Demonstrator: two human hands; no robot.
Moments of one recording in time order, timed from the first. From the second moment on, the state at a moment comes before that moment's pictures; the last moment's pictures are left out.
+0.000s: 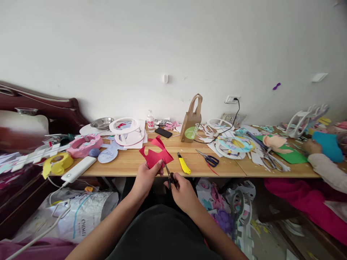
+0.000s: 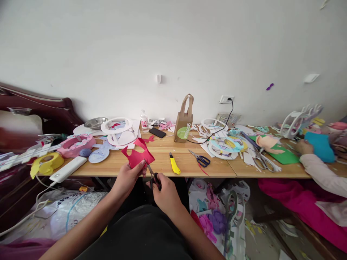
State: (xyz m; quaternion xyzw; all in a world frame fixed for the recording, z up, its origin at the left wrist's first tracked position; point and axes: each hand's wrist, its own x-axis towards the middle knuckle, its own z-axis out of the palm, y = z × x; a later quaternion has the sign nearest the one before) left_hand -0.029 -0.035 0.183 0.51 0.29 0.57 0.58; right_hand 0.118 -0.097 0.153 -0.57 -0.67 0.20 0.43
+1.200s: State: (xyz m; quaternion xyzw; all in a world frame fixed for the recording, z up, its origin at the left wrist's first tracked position) left_hand -0.048 -0.039 0.201 0.68 0.32 0.44 0.49; right_hand 0.139 -0.109 0.164 -0.58 -0.70 0.17 0.37
